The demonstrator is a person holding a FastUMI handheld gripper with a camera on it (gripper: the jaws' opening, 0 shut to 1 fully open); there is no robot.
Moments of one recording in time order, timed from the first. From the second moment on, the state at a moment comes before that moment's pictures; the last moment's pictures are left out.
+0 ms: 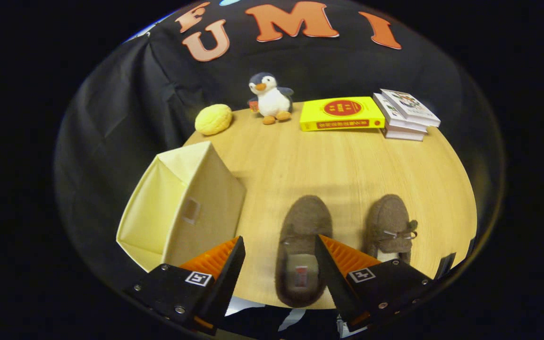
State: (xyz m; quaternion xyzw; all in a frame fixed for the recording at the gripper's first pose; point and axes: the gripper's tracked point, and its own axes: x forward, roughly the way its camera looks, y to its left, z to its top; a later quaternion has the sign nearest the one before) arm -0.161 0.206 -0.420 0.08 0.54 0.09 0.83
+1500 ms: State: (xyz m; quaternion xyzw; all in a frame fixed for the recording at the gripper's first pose) arm -0.128 0.207 -0.410 0.09 0.54 0.04 0.83
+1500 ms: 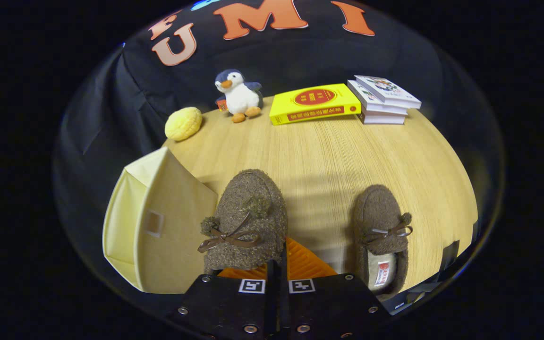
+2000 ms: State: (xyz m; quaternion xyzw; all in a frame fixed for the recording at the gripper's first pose) arm -0.085 0.357 -0.321 0.11 0.51 0.12 0.84
